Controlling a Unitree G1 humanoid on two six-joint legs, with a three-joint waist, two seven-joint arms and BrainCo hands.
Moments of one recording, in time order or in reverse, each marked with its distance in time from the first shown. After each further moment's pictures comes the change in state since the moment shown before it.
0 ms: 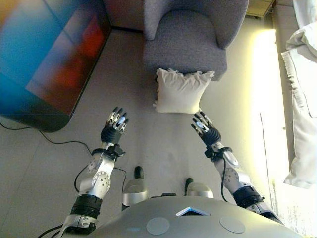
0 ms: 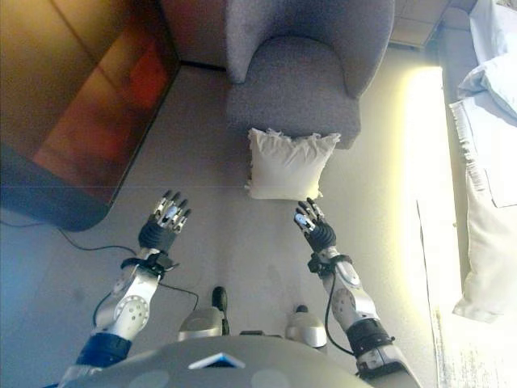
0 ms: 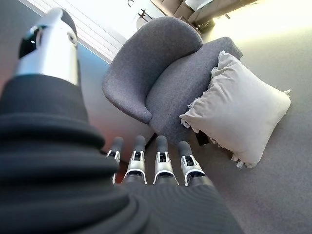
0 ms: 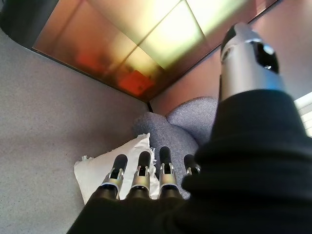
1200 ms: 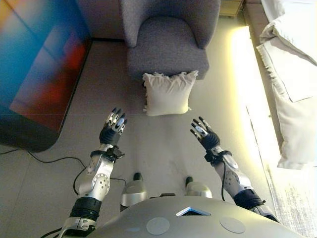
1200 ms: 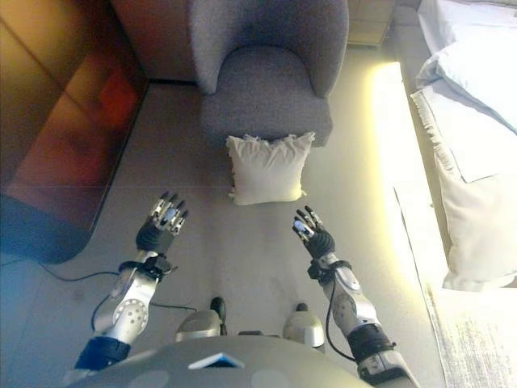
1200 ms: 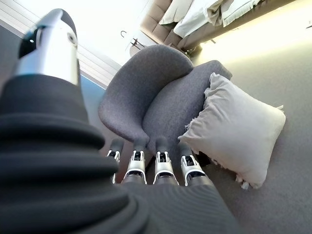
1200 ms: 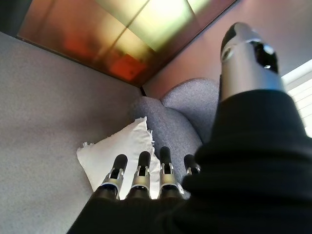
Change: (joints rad) left arm 0.023 -0.002 0.010 -0.006 -0.001 -0.019 -0.024; right arm 0.033 0.001 -0.004 0.000 0.000 0.042 0.008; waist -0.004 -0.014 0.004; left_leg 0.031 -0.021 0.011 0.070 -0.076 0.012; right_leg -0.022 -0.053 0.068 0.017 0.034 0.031
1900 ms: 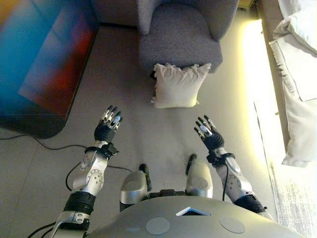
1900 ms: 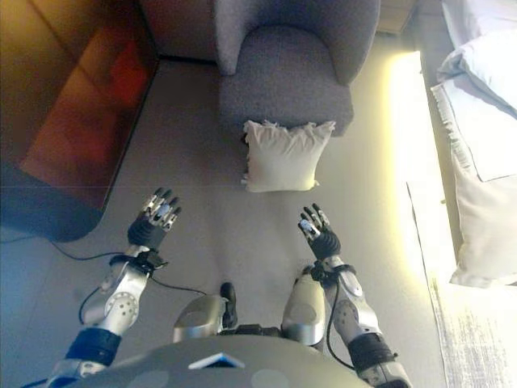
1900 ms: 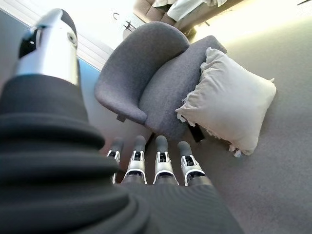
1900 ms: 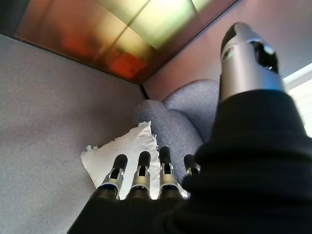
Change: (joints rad) left arm -0.054 0.060 0.011 0.066 0.000 0.009 -0.045; right arm 0.064 0.012 -0.040 -0.075 0.002 -0.049 -0.023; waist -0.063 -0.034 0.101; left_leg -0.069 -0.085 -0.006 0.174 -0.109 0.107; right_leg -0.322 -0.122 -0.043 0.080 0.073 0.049
